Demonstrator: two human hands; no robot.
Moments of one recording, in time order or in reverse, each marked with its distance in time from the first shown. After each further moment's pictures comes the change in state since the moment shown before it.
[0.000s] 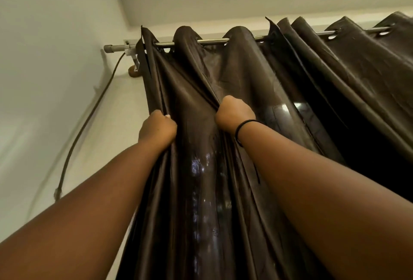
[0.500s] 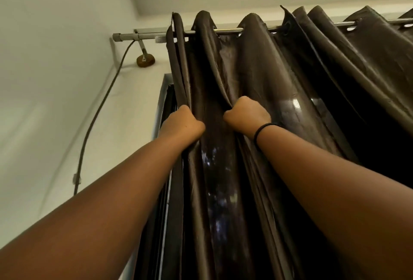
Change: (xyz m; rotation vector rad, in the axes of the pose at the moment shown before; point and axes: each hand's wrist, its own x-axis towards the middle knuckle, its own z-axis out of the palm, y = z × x) left_hand -0.019 0.012 0.015 0.151 -0.168 0.107; right_hand 0.001 0.015 0.017 0.032 -0.051 0.051
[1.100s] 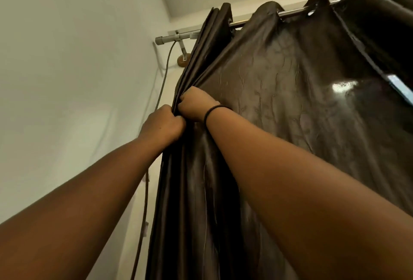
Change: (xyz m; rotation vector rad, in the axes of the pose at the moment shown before) left_hand 0.019 -0.155 -0.100 0.107 0.121 -0.039; right_hand 0.007 -0.213 0.117 0.186 -0.242 -0.343
